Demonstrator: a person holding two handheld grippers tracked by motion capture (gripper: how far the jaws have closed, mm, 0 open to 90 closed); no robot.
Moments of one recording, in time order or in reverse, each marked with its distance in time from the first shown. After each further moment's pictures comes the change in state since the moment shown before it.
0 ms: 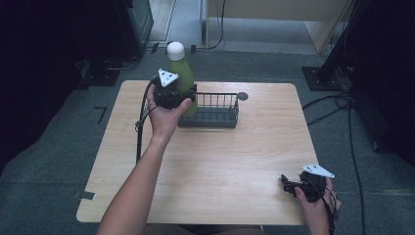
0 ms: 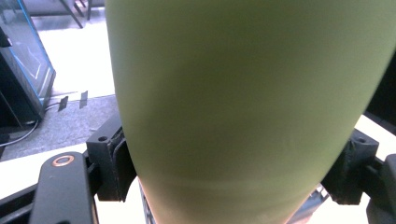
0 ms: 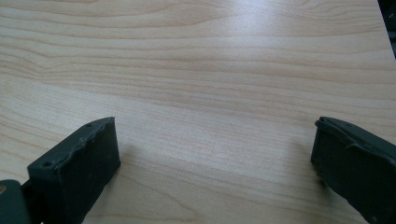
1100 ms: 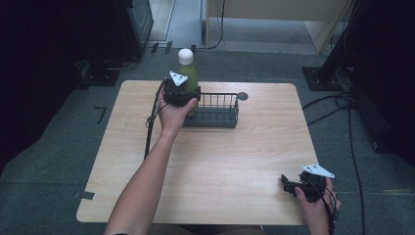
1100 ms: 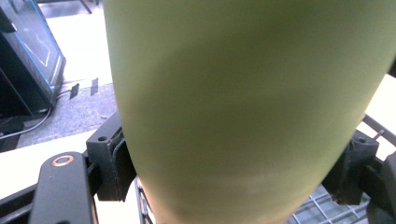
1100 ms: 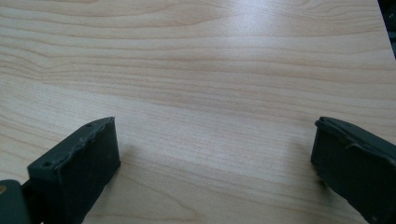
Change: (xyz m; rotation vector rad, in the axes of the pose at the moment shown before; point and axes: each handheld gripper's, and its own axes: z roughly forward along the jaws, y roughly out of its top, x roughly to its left) left arm 0.006 -0.031 0.062 0.080 0.056 0.042; right arm 0.000 0.000 0.000 0.000 0.000 0.001
